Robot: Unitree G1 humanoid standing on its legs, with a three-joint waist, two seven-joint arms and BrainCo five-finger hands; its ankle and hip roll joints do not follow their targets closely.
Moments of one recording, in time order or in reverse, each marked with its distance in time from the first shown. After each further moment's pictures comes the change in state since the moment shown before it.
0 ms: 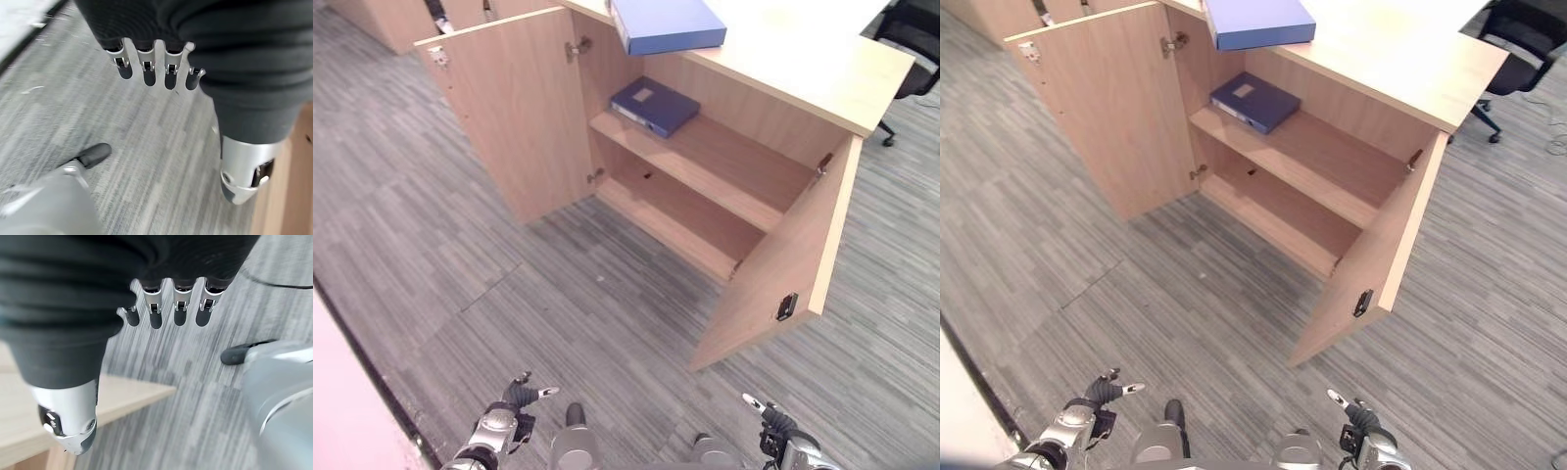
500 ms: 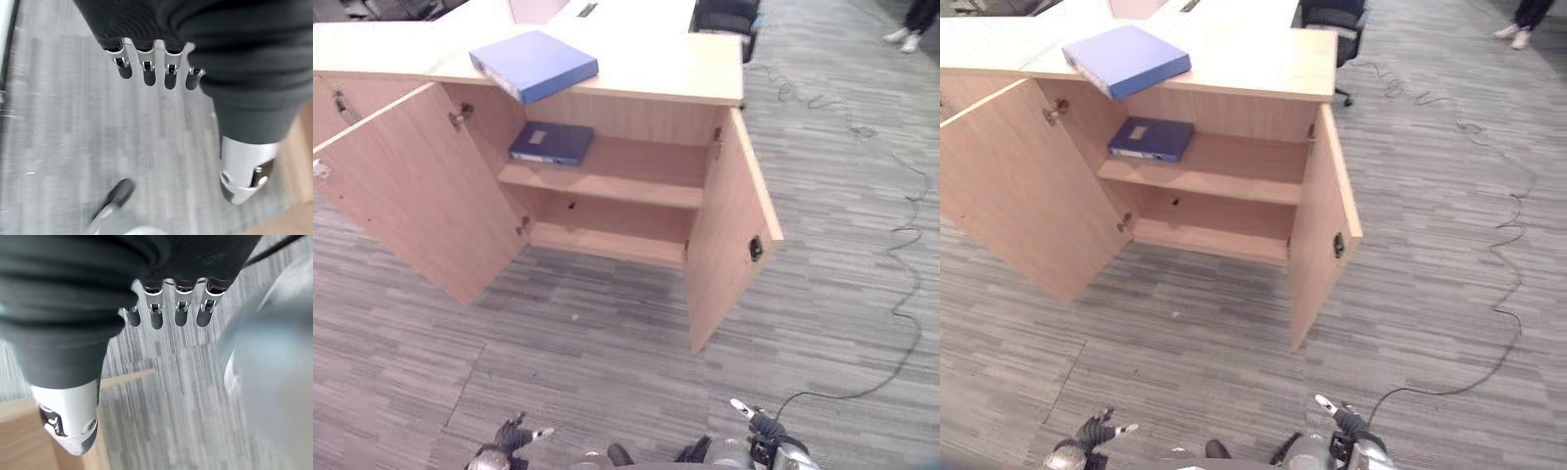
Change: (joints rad) left arm 0.212 -0.037 0.070 0.020 0.038 0.016 -0.016; right arm 0.041 0.030 0.057 -0.041 -0.006 0.001 0.023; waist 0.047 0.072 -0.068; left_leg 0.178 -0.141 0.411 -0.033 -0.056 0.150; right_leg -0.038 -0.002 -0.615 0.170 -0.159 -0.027
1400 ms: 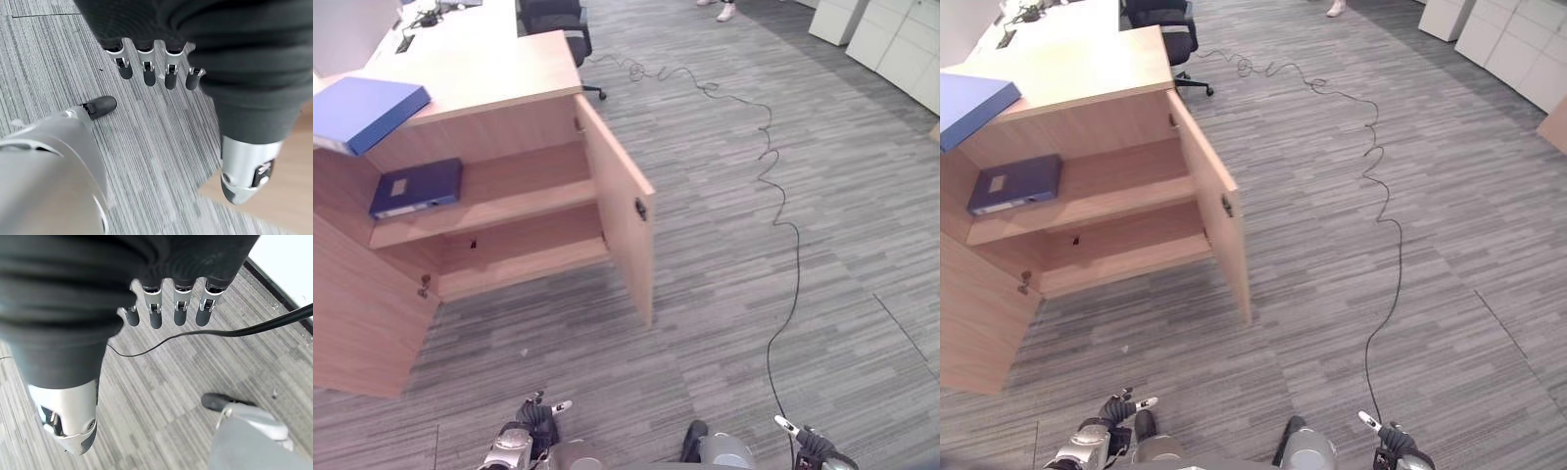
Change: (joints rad) left arm -0.149 -0.080 0.038 0.043 -0.069 -0.039 0.025; right arm 0.021 -0.160 -0.039 0.059 0.000 0.003 -0.025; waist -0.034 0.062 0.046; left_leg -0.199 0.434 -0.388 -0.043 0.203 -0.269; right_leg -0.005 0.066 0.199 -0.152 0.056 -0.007
